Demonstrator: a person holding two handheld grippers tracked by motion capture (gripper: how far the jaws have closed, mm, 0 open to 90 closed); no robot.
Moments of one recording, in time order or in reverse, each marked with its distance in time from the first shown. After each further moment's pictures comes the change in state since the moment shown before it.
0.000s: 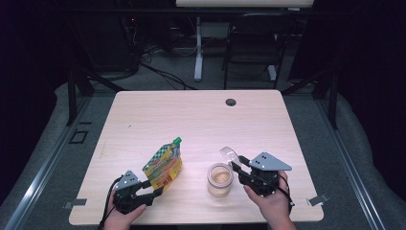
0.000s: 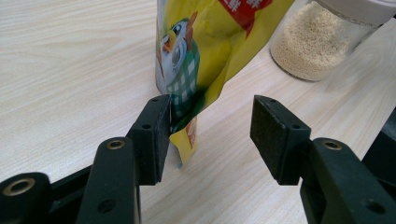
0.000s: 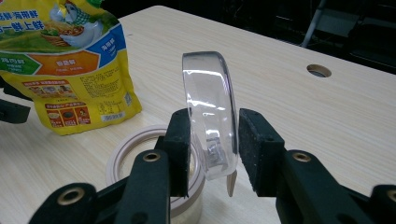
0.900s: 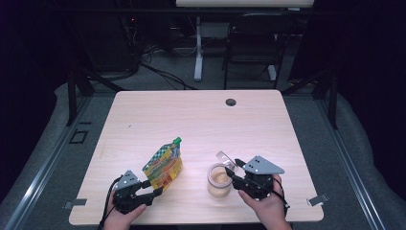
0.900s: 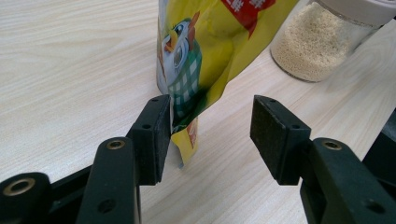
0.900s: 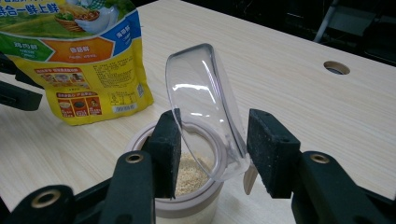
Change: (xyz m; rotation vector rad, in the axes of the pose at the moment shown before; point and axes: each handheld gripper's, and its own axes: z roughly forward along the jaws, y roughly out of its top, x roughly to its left) left arm 0.001 0.000 0.000 -0.003 -0.002 -0.006; right arm 0.012 -0.007 0.008 0.017 0.030 -0.021
